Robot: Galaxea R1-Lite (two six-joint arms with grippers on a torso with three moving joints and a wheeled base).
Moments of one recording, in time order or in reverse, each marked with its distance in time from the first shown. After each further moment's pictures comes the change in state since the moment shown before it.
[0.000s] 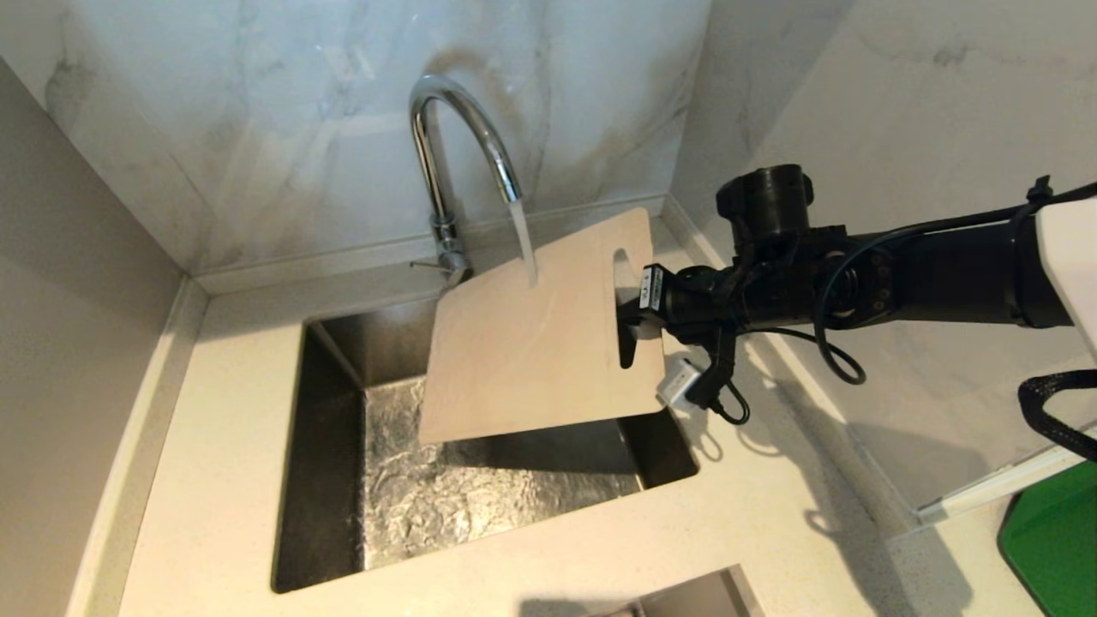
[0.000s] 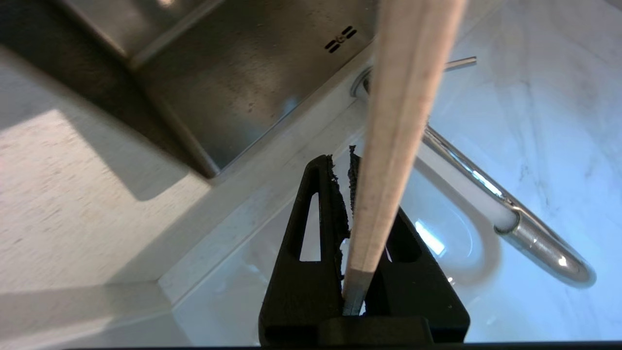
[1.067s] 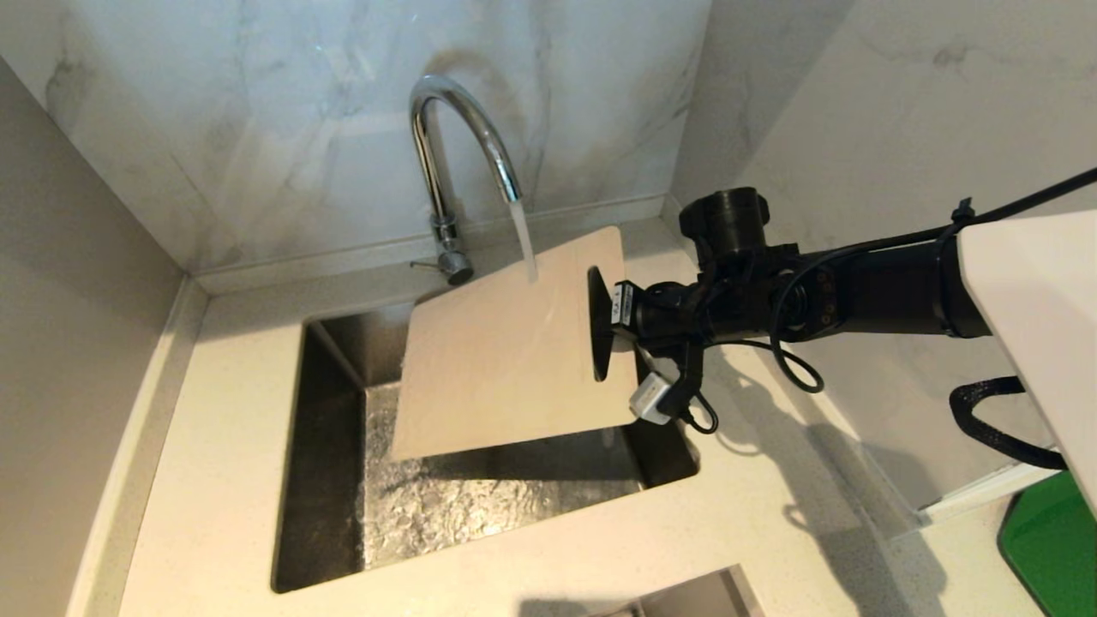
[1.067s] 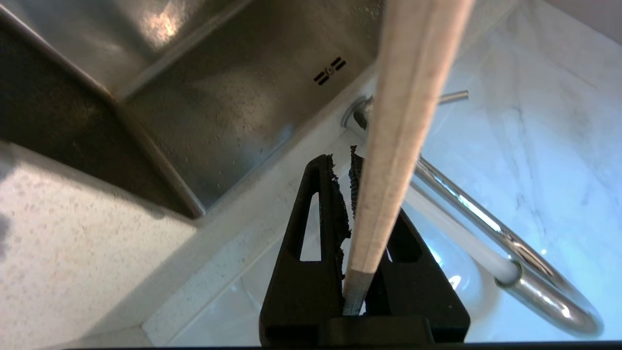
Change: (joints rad) left arm 0.000 0.000 0.000 0.000 0.001 0.000; right arm 0.044 0.068 -0.033 -0.003 0.000 0.007
